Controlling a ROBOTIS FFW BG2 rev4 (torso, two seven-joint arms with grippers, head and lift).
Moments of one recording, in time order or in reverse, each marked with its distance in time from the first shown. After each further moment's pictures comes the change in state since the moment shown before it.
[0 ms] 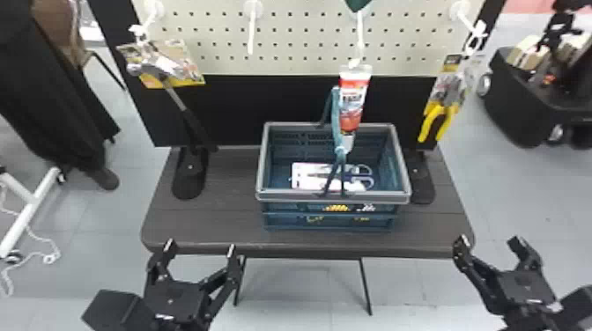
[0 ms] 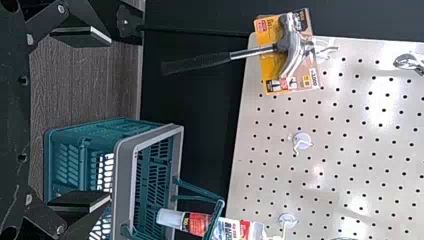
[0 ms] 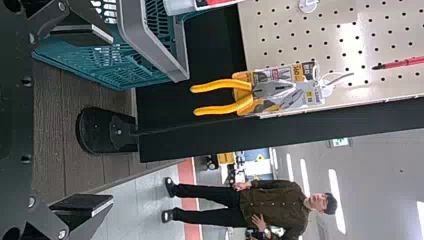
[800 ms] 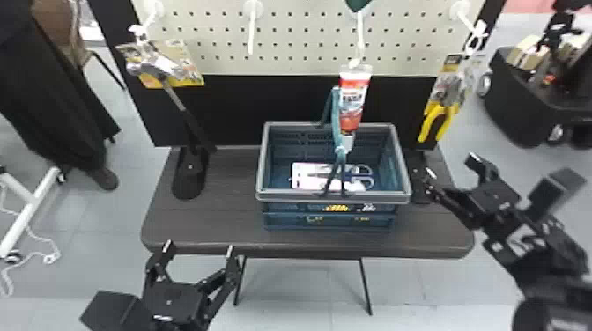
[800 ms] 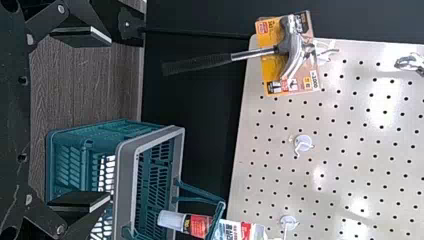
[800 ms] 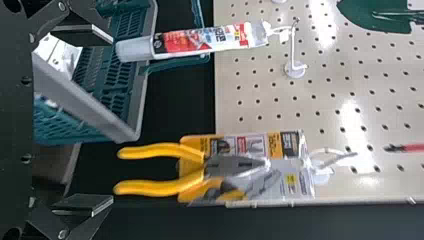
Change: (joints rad) left arm 0.004 0.000 0.004 0.000 0.002 0.000 0.000; right arm -0.322 -0.053 -0.003 -0.004 0.102 0.304 0.292
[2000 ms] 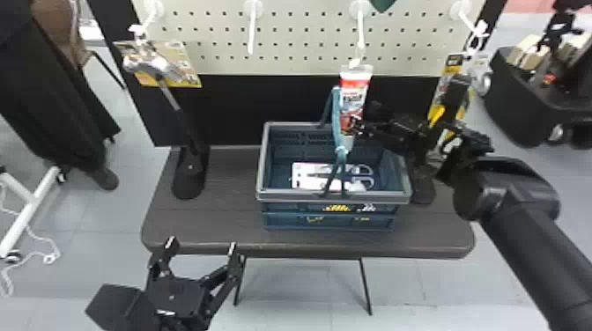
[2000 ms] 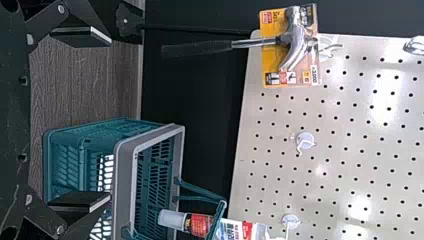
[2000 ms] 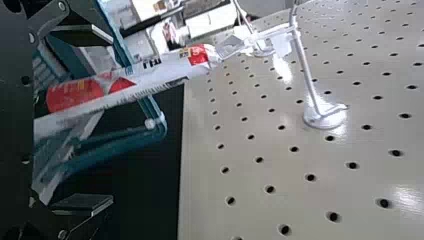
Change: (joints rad) left arm -0.021 0.008 -0.006 0.005 0.001 0.017 0.000; right arm -0.595 -0.149 0.464 0.572 -0.389 0.175 0.220
